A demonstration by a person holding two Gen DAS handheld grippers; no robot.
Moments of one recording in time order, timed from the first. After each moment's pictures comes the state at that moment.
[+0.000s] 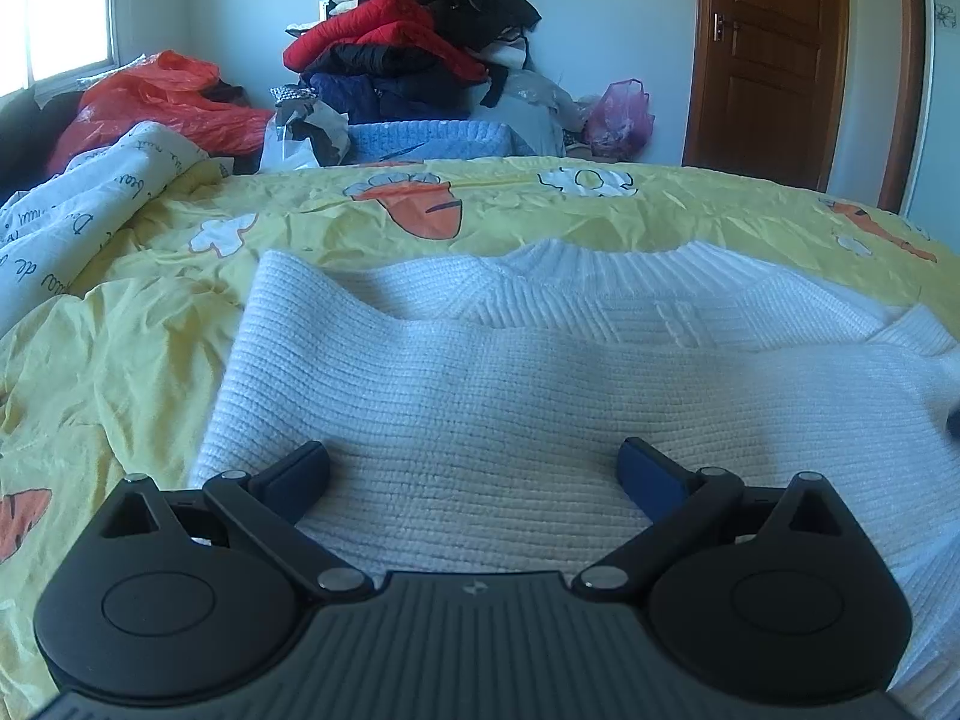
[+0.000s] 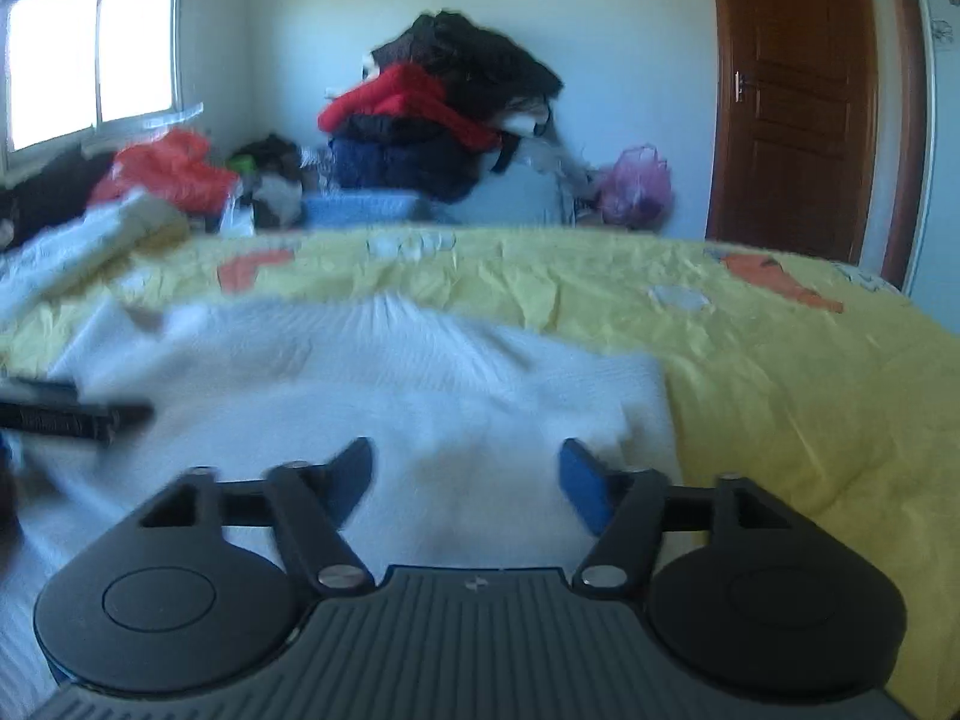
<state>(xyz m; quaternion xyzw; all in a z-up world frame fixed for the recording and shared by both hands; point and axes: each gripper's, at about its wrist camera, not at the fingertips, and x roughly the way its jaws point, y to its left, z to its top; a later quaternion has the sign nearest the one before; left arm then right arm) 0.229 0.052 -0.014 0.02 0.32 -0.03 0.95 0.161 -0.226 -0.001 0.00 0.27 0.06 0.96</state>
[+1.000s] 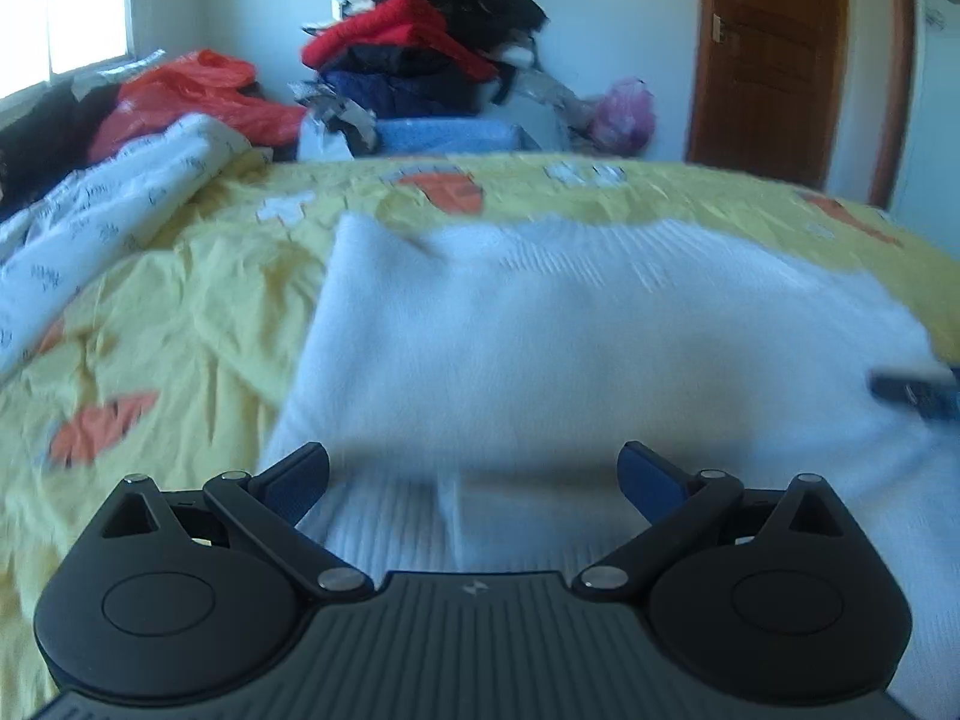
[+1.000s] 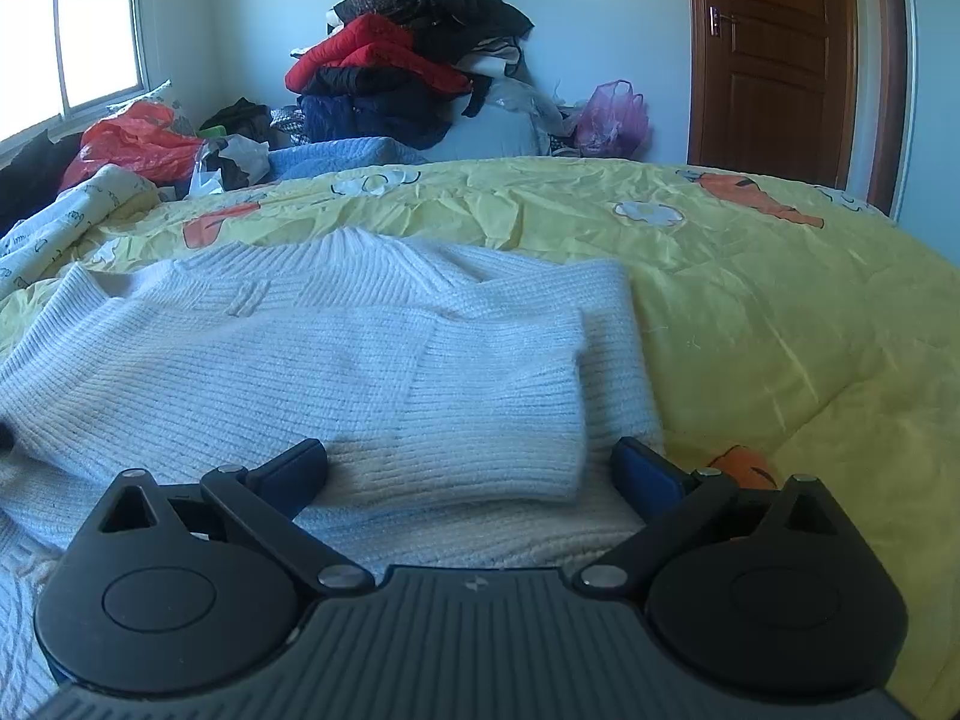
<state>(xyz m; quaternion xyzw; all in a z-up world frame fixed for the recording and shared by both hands) 0.136 0.072 0.006 0.03 0.34 -0.03 0.94 0.162 -0.242 -0.013 0.03 0.31 0.04 0.95</state>
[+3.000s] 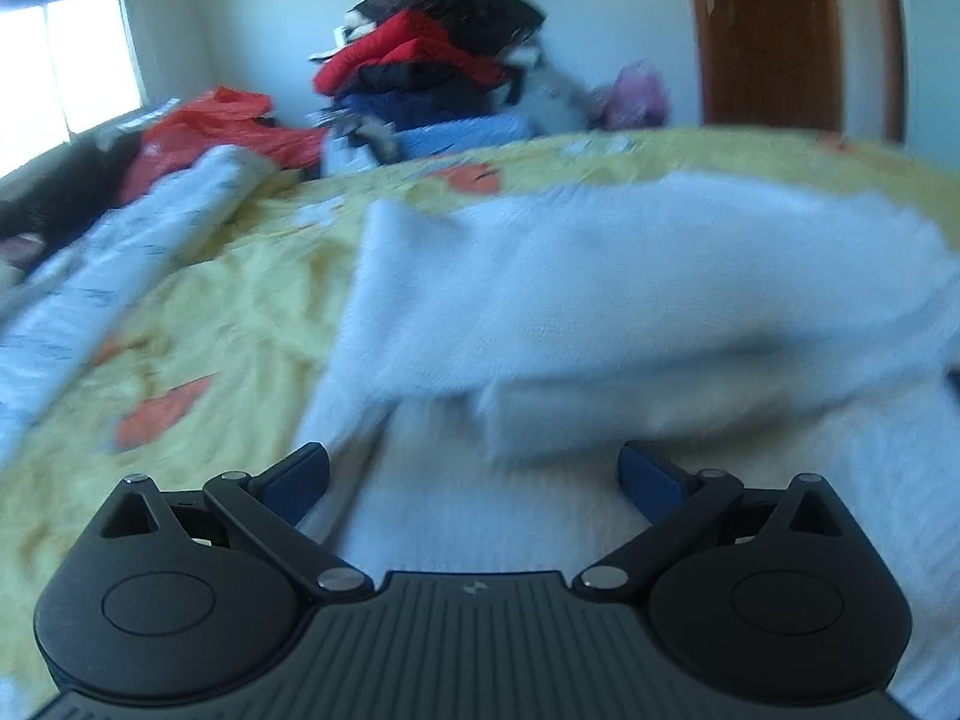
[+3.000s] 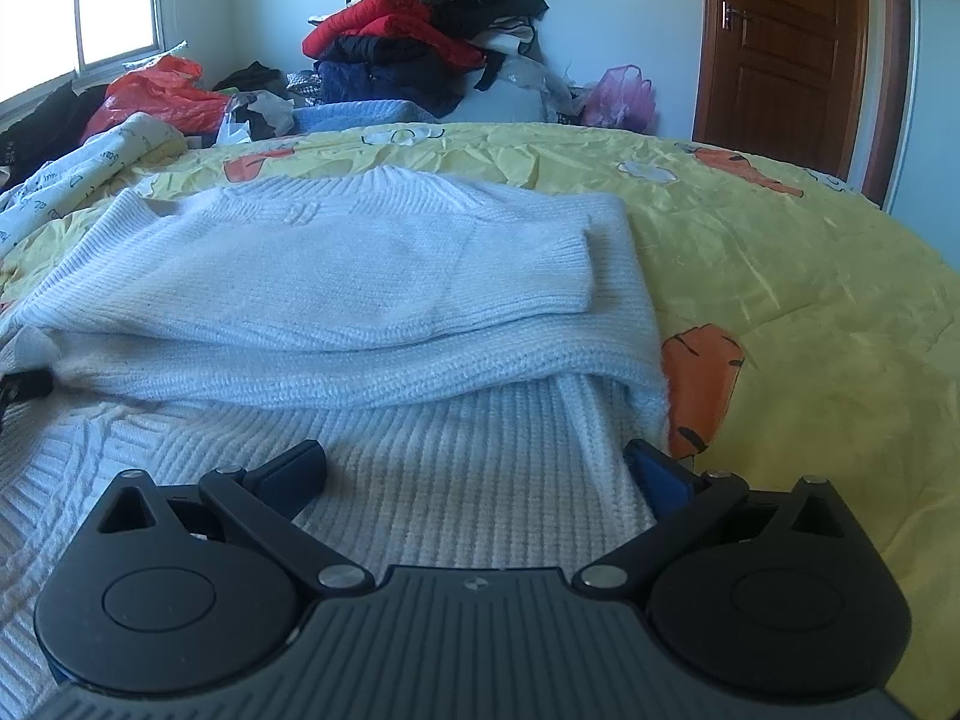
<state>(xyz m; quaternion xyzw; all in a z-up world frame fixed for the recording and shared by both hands) 0.102 0.065 -0.005 0.10 0.32 0.02 0.94 0.096 -0.226 -0.015 0.00 0.34 0.04 0.94</state>
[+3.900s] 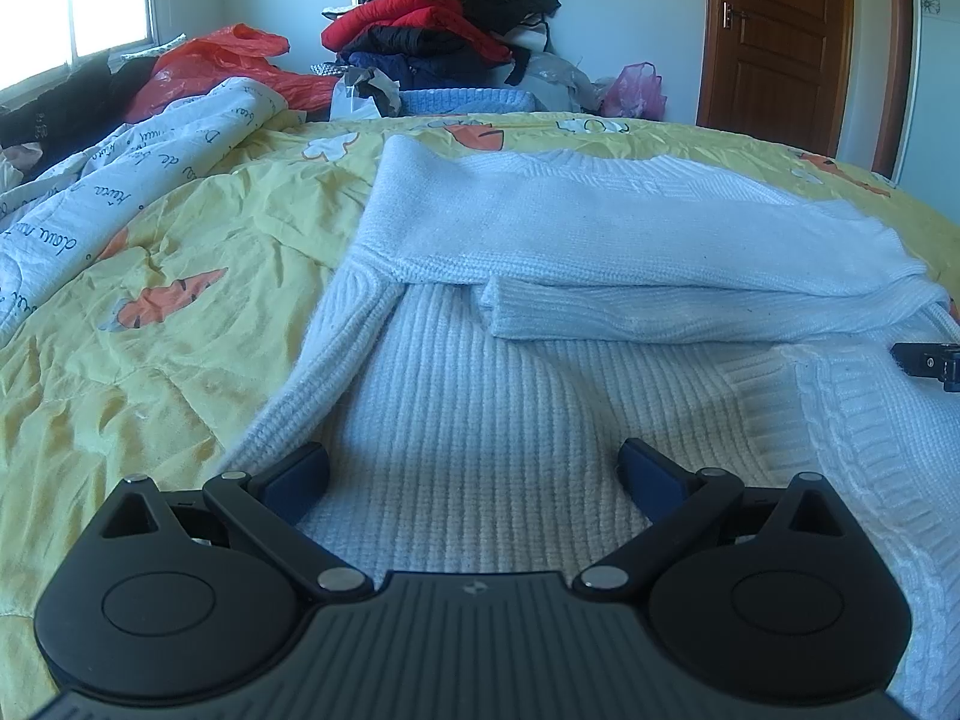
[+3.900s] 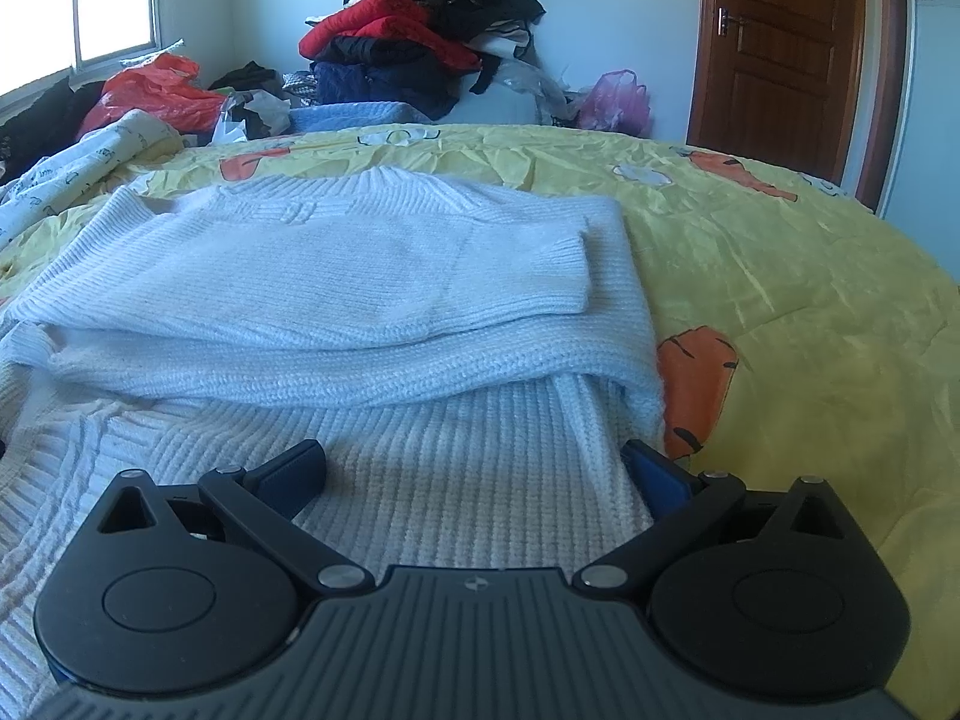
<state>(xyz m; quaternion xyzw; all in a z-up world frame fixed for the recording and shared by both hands) 0.069 0.088 -0.018 0.02 0.34 -0.01 0.94 0.095 -0.225 -0.016 0.00 0.33 0.03 0.94</state>
